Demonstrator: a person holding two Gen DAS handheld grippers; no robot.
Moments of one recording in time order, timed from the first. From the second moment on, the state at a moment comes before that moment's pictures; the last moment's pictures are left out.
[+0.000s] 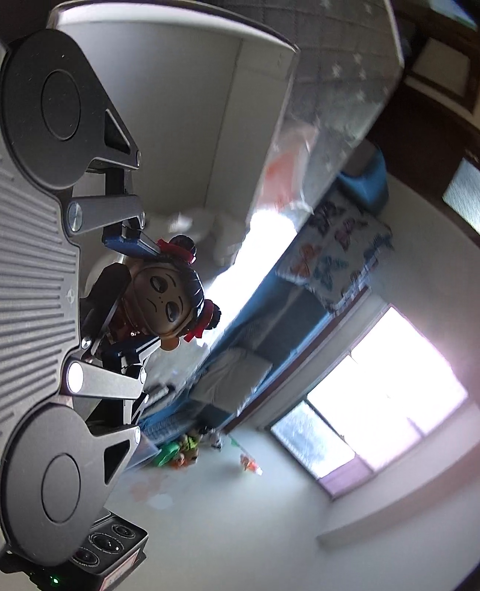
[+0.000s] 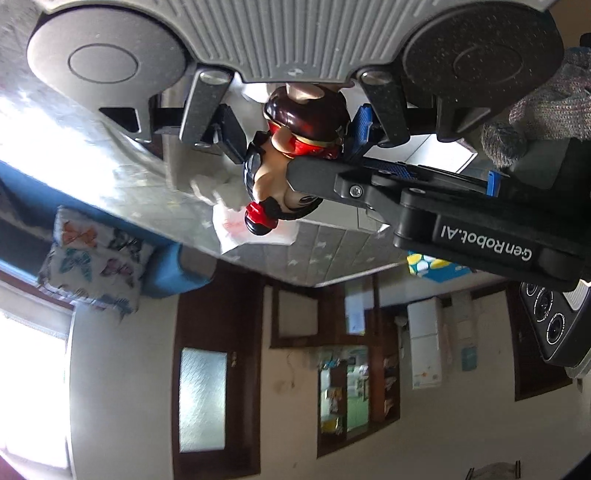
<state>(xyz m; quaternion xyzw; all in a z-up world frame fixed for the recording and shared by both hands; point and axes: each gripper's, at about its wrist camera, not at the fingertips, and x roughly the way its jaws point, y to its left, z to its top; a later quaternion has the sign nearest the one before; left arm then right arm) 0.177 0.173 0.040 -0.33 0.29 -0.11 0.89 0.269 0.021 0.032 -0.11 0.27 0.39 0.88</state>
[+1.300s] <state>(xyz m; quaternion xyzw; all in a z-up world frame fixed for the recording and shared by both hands) 0.168 0.174 0.026 -0.31 0.34 -0.08 0.89 0.264 0.005 0.020 -0.10 0.30 0.38 0.87</state>
